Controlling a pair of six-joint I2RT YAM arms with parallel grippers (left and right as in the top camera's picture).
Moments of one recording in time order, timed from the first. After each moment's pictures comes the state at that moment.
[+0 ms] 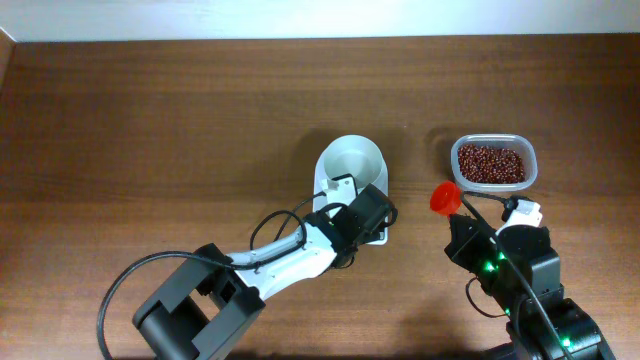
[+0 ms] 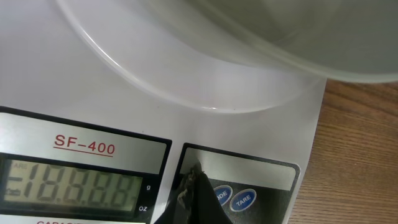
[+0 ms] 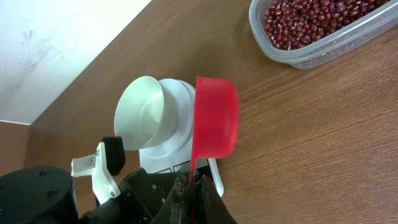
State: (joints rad) left arm -0.85 1.79 0.97 -0.27 -0.21 -1.02; right arm 0.32 0.63 0.64 -0.64 0.04 0.86
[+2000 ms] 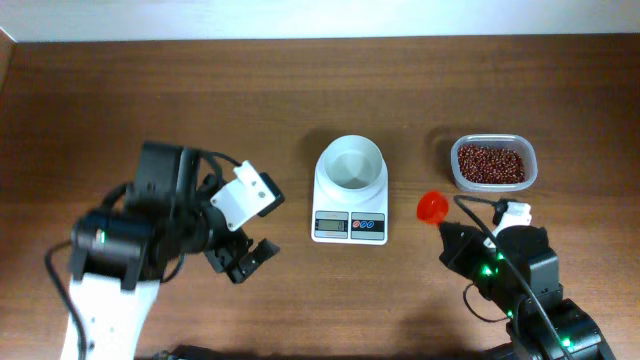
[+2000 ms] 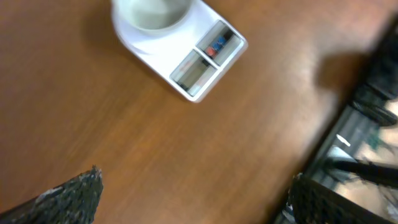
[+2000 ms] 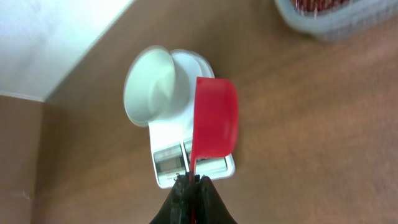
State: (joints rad) left arm -0.20 1.17 1.41 -1.41 0.41 0.67; right arm 0.32 0.63 0.64 -0.69 -0.08 0.86
